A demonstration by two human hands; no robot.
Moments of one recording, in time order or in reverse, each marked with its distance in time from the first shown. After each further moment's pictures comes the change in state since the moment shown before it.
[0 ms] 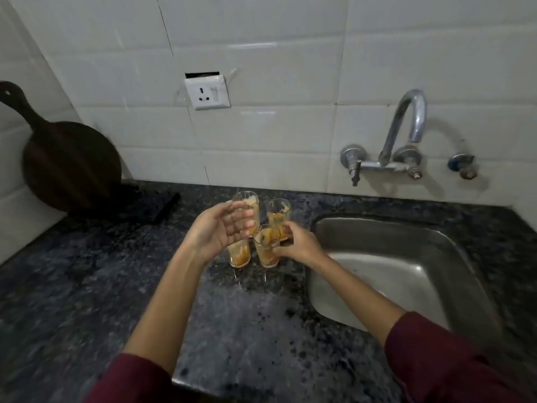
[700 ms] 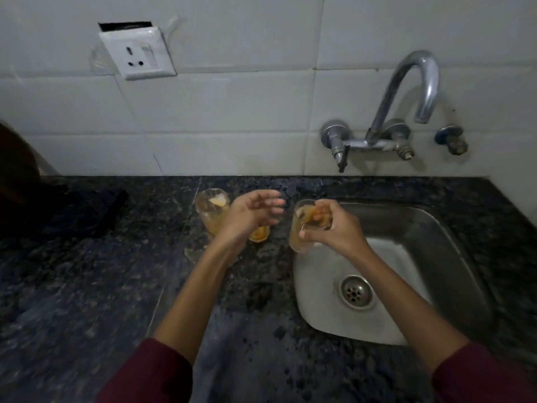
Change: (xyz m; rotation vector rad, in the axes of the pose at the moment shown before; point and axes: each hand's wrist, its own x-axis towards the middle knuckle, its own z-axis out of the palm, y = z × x) left_hand 0.105 -0.032 0.058 0.359 -0.185 0.088; right_hand 0.003 0.020 -0.079 0.067 0.304 0.200
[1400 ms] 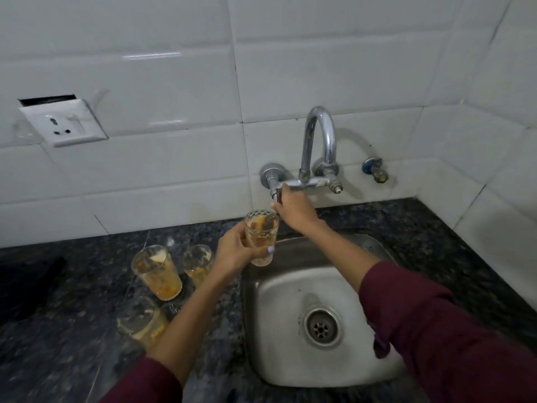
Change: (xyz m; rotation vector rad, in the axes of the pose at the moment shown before) left_hand 0.067 -0.015 0.077 0.396 0.022 0.092; right_hand 0.119 -0.002 -0.065 -0.467 0.178 -0.135
